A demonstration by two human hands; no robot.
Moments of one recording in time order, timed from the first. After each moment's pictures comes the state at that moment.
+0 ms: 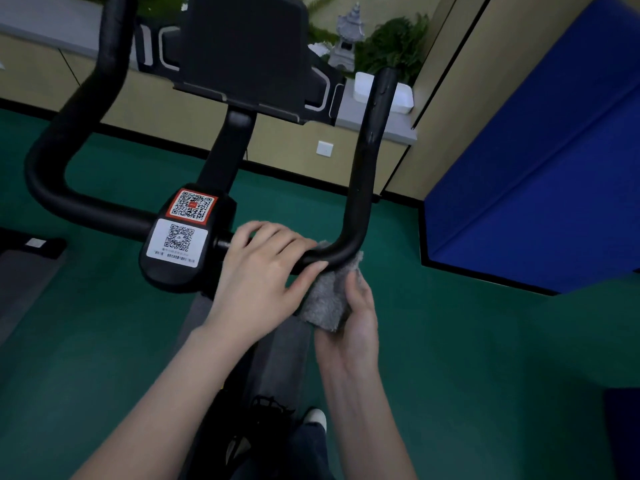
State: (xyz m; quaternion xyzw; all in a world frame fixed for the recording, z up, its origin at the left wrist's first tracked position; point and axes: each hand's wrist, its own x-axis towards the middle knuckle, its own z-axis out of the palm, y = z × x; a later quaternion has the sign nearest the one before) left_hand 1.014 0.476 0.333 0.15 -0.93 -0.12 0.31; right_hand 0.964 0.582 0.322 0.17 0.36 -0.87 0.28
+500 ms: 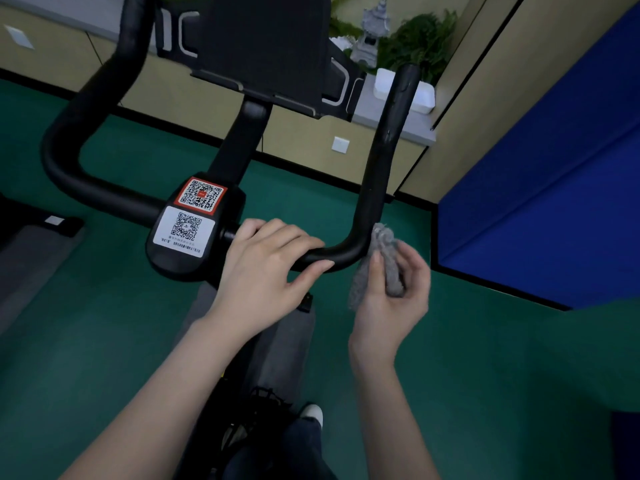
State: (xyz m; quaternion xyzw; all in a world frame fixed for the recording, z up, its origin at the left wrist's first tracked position) left_hand 1.011 0.477 0.335 0.17 -0.92 -0.16 0.31; right_hand 0.929 0.591 0.319 -0.07 0.68 -0.73 -0.04
